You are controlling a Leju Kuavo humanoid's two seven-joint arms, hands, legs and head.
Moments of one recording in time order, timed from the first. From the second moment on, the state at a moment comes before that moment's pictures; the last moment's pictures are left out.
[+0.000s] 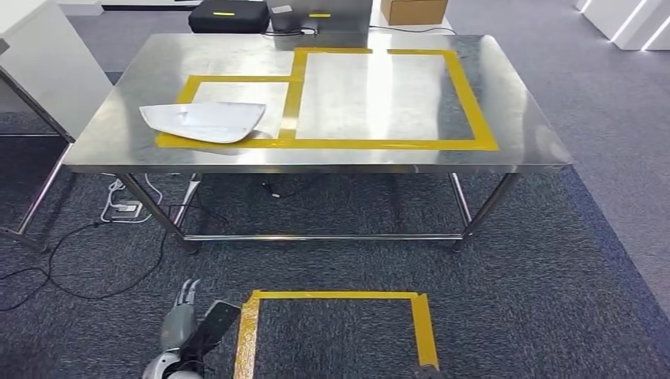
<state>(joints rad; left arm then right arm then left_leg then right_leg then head) -0.06 -0.14 -0.09 -0.68 -0.57 0.69 -0.57 -0.12 0.25 -0.97 -0.19 1.18 -0.19 0.01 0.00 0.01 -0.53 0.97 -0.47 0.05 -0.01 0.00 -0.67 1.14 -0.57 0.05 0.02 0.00</state>
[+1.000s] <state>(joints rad) -0.03 -0.13 -0.08 -0.21 -0.78 0.40 0.06 -0.10 0.24 -0.93 -0.19 1.29 -0.14 0.05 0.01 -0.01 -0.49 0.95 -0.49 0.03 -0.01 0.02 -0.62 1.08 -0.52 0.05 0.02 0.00</state>
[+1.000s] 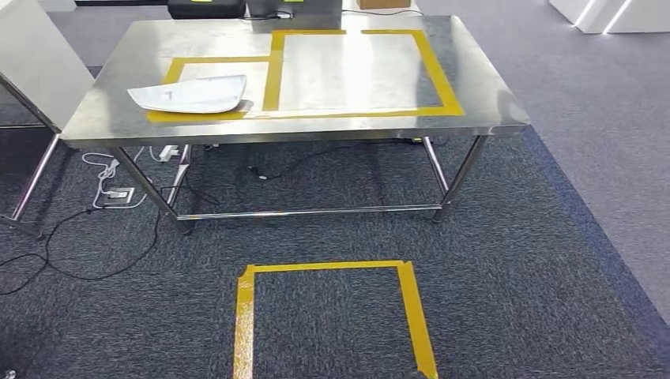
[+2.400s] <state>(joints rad) -0.02 -0.14 -0.17 -0.19 -0.93 0.31 0.08 -0.05 0.19 -0.82 -0.19 1.36 -0.02 -0.02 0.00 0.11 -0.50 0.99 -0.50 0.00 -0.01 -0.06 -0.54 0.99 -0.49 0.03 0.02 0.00</state>
